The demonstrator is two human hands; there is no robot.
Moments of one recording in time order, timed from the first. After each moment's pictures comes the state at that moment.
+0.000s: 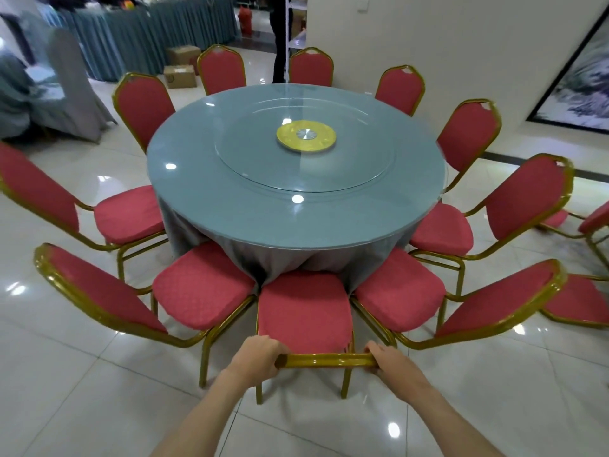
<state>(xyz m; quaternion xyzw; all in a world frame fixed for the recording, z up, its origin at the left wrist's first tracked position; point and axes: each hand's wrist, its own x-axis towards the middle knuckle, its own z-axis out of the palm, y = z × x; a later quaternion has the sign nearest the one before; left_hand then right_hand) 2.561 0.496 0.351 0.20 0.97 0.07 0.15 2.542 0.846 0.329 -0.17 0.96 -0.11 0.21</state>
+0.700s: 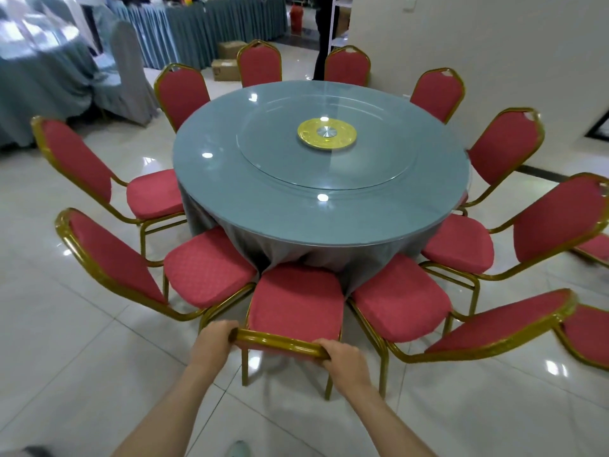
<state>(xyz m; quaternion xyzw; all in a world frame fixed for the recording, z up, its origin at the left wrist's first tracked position) 2.601 0.521 0.346 -0.15 0.97 0.19 0.05 2.538 0.831 0.329 -0.22 0.95 -0.18 0.14</state>
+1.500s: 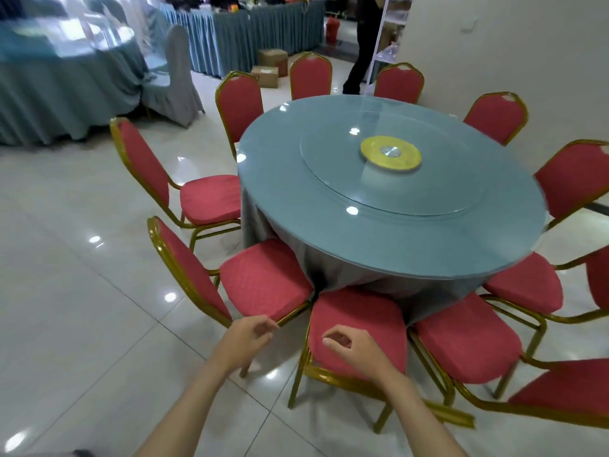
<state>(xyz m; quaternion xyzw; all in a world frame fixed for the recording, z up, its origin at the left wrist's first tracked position) 2.608 0.304 0.399 -0.09 0.90 0.41 0.07 2.513 0.583 0.407 -0.22 0.85 -0.40 0.25</state>
